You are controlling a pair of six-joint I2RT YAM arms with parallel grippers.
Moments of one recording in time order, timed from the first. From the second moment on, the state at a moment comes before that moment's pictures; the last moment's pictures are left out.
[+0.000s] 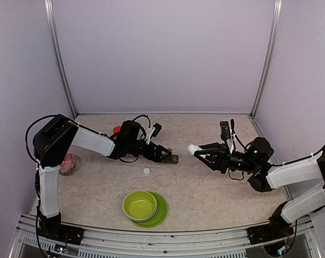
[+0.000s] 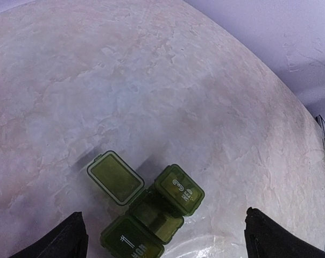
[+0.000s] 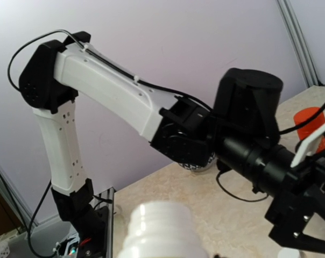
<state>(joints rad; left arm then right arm) -0.65 2.07 1.18 0.36 0.47 -0.18 0.66 1.34 0.39 1.15 -0.69 0.55</state>
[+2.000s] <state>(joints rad) -0.70 2.15 1.20 0.39 0.49 -0.21 0.55 1.29 0.38 1.08 -0.70 0.52</state>
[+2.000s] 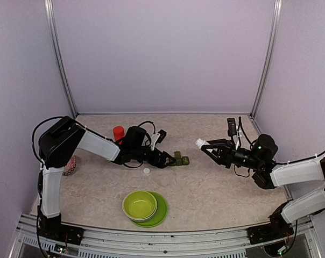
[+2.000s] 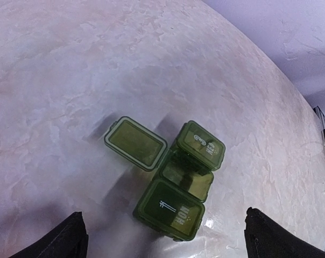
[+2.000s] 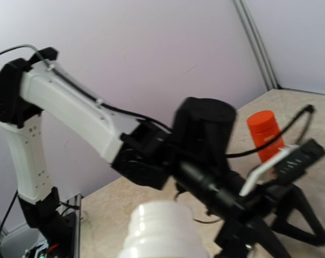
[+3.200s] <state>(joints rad) -0.73 2.13 1.22 0.24 0.12 -0.12 0.50 1.65 0.49 1.10 -0.75 0.52</state>
